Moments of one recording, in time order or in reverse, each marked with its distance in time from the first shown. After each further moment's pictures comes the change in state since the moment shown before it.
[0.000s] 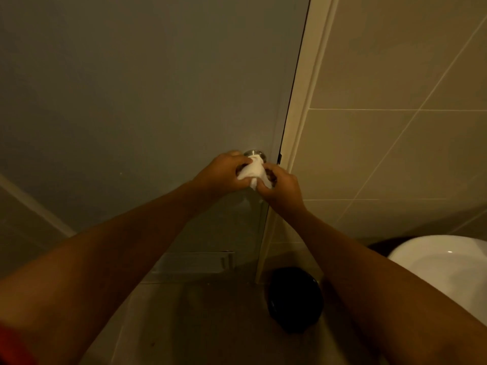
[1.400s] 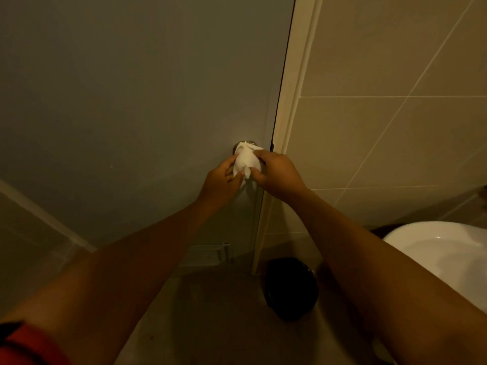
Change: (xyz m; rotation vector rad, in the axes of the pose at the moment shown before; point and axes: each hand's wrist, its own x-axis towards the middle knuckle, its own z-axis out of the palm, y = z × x) left_hand -0.029 0.010 0.048 -0.507 0.131 -0.439; right_hand 0.010 -0.020 -0.024 -0.283 -0.200 -0.043
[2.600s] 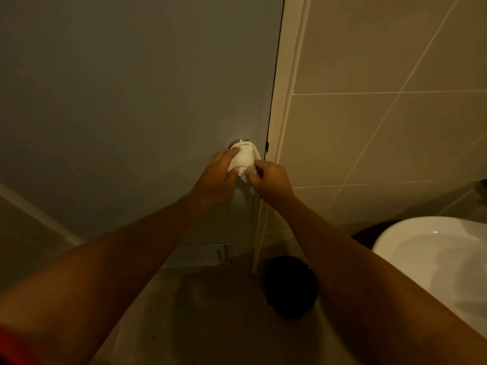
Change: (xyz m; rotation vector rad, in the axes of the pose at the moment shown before) left_hand 0.002 0.011 -0.005 0.264 -0.019 0.200; right_hand -0.014 0.003 0.023 0.180 0.050 0.144
